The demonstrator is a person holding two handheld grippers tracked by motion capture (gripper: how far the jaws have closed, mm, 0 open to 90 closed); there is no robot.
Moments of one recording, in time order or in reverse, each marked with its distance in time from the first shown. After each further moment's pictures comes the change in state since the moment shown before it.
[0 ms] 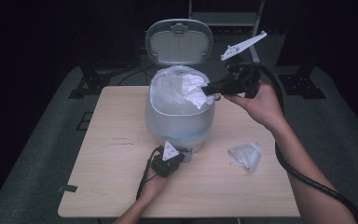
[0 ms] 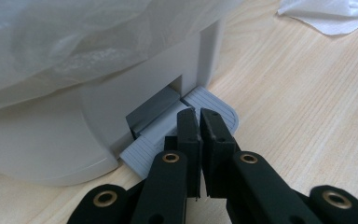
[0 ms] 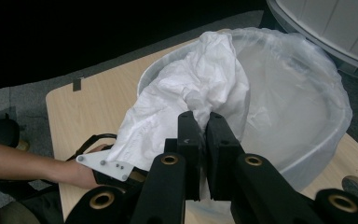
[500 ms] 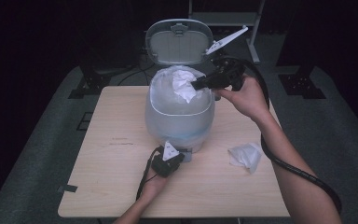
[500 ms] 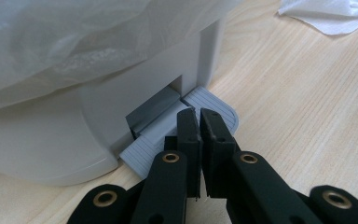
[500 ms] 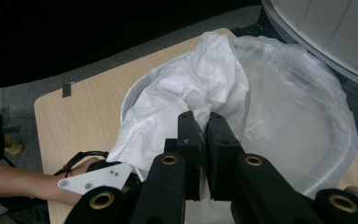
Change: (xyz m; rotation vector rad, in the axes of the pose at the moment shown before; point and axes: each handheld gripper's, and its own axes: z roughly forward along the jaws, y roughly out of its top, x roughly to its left) left arm 0.000 0.000 0.000 0.000 0.001 -0.002; right arm -0.009 0.022 0.028 0.023 -0.006 0.004
